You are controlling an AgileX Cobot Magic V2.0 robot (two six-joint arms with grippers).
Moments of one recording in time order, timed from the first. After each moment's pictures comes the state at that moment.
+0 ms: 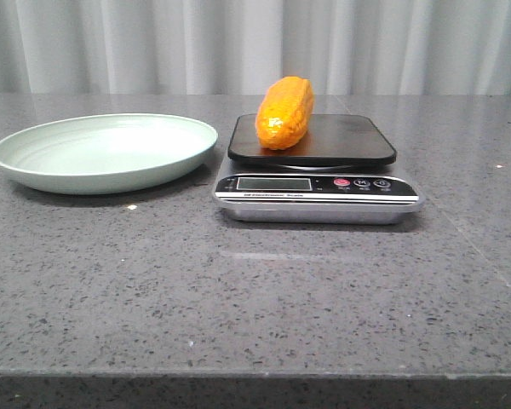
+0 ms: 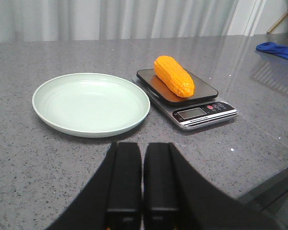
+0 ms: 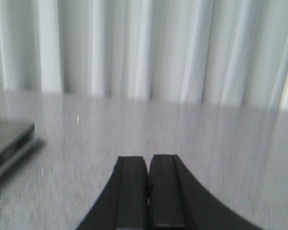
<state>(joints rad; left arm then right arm) -0.71 -0.01 -0.45 0.17 0.71 -0.29 -0.03 -0.01 0.03 0.04 -0.10 -0.05</state>
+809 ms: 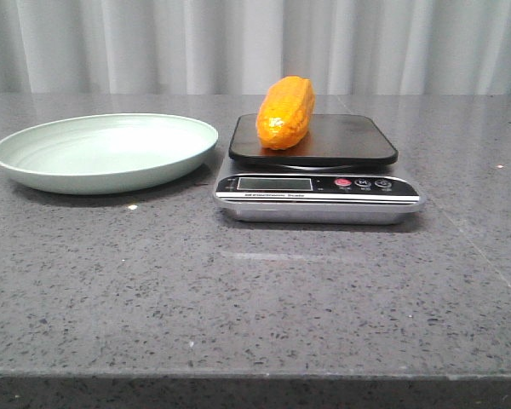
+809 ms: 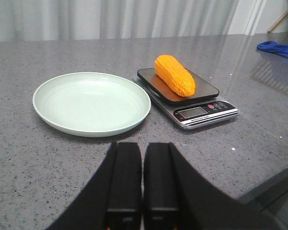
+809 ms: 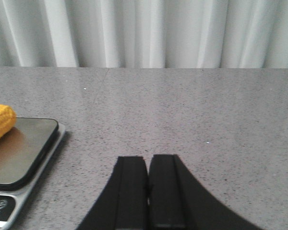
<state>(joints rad) -0.71 -0.01 -0.44 0.17 0.71 -0.29 -0.02 0.29 -0.42 0.14 0.35 -0.05</state>
